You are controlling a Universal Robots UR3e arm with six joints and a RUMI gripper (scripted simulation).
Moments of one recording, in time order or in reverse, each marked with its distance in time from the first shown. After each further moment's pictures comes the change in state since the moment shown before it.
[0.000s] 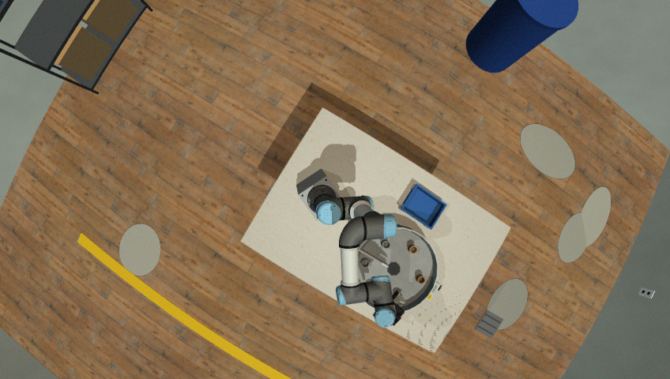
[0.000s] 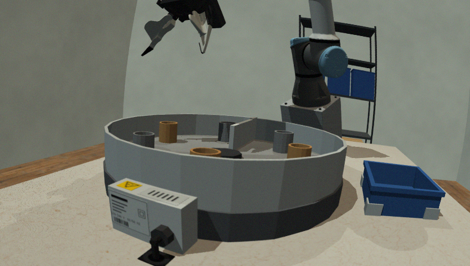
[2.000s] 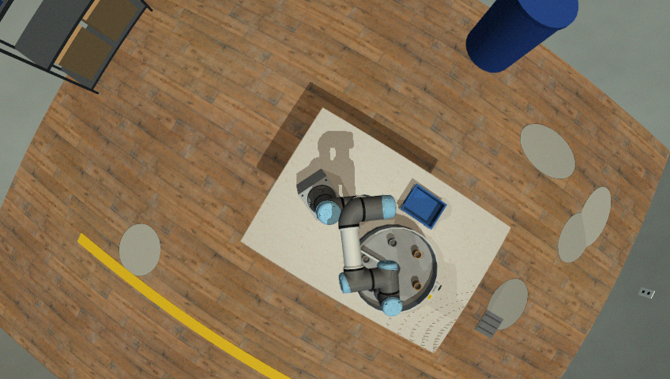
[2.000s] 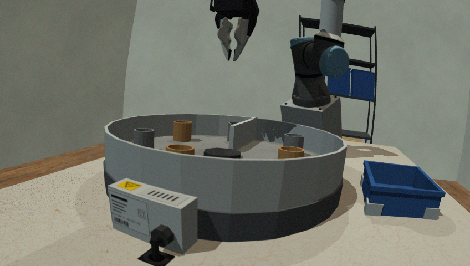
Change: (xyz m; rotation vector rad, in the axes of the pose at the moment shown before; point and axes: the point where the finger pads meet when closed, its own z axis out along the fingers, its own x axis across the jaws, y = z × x) arm 0.050 -0.129 -0.068 0.371 0.063 -0.207
